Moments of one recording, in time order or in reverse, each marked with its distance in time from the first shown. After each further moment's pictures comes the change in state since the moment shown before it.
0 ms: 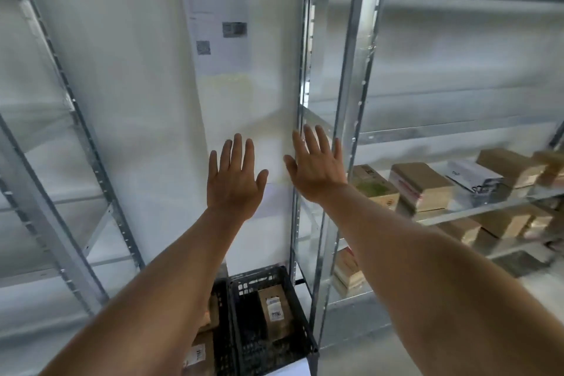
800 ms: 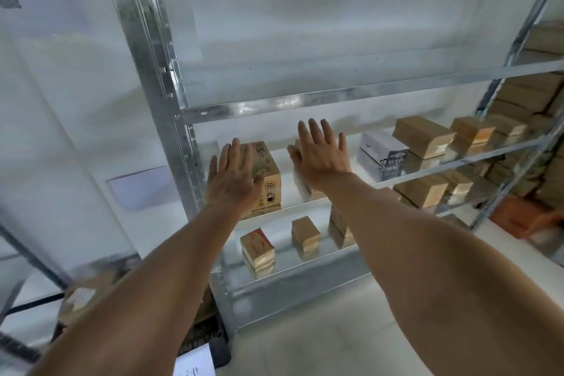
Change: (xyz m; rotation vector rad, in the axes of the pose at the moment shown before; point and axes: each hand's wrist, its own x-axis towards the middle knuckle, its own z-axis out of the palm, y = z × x) left_hand 0.053 0.396 0.116 -0.104 -0.252 0.059; right_hand -0.032 0.426 0.027 0.020 -0.121 0.133
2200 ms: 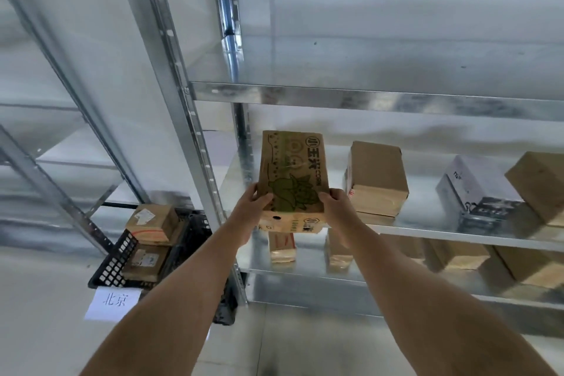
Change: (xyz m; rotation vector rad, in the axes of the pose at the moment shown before) left_hand 0.045 0.042 0.126 -1.440 -0.050 -0.895; right_hand 0.086 0.083 0.166 1.143 -0.625 0.326
